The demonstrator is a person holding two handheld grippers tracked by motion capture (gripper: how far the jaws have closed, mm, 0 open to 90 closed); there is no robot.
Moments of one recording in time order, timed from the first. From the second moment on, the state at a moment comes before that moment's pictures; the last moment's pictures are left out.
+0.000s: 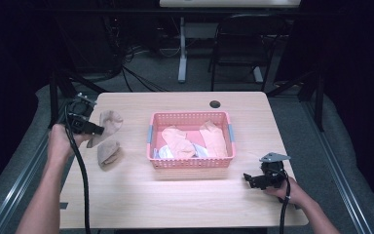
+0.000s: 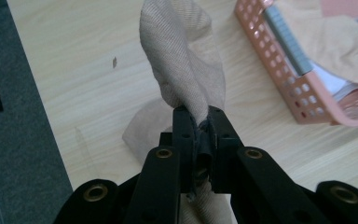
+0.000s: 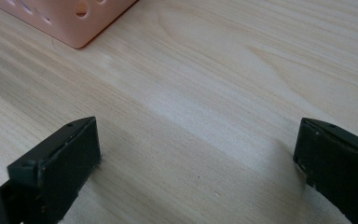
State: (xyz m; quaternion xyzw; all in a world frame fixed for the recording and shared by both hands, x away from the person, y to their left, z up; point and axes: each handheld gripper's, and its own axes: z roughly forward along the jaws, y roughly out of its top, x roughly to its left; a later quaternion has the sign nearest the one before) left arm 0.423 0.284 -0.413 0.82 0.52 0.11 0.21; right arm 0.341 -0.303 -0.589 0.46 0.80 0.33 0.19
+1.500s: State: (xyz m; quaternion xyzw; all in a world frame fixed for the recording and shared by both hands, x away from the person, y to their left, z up) left arm 0.382 0.305 -0.496 0.78 0.56 0.09 0.26; right arm 0.341 -0.304 -0.589 0.46 0.80 0.33 0.19
